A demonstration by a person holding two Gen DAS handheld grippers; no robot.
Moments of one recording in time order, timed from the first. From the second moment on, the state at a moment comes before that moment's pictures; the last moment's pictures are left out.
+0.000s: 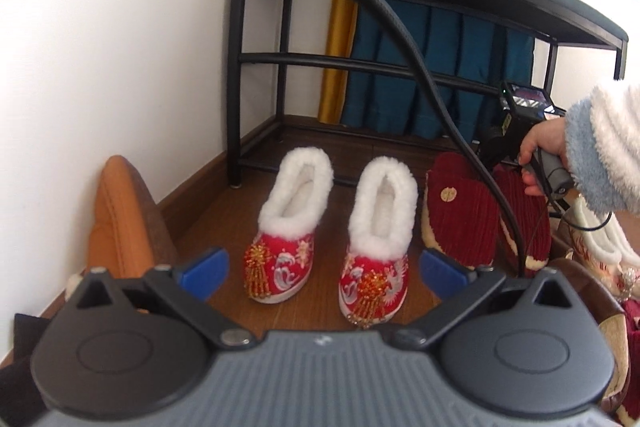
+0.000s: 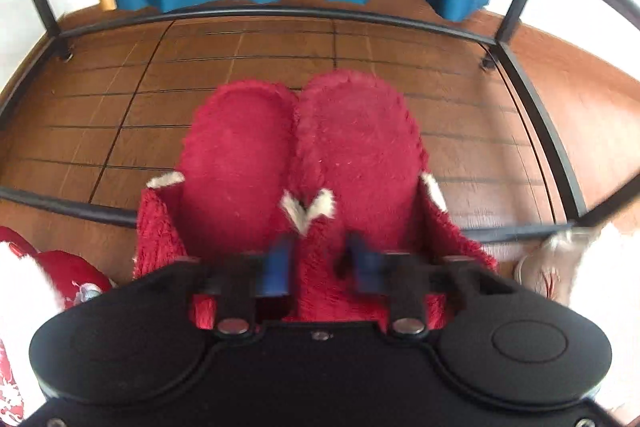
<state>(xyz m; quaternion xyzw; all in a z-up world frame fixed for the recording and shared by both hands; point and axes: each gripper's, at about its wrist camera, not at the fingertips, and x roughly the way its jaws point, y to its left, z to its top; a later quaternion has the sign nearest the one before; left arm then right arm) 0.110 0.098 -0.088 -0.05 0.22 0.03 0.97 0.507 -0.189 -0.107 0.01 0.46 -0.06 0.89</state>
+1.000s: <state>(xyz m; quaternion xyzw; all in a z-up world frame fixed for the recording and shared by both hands) 0.110 0.105 -0.098 -0.07 0.23 0.02 0.97 0.369 -0.154 -0.188 -0.17 0.19 -0.07 0.96</state>
